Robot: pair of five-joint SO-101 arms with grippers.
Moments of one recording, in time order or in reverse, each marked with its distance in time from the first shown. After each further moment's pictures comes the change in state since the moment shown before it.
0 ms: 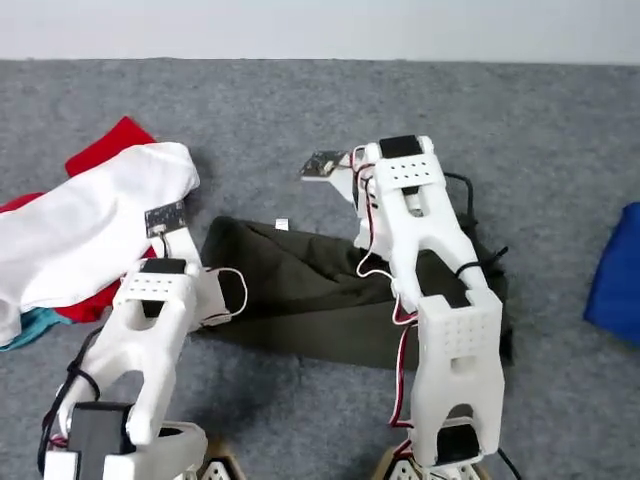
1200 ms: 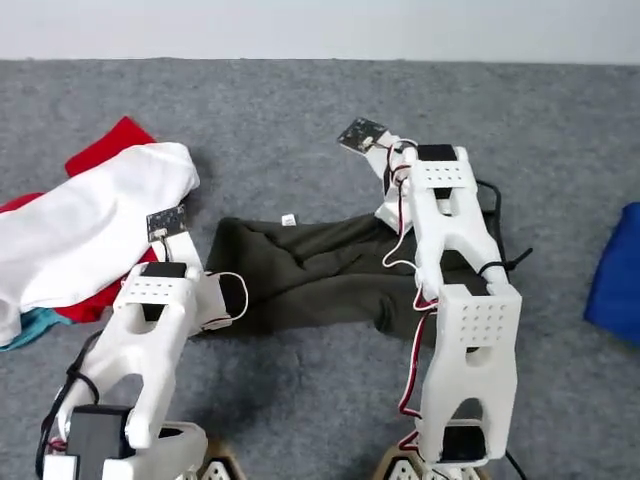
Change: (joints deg) left arm 0.1 -0.8 1.2 0.3 0.0; right arm 9.8 5.8 0.0 -24.0 -3.7
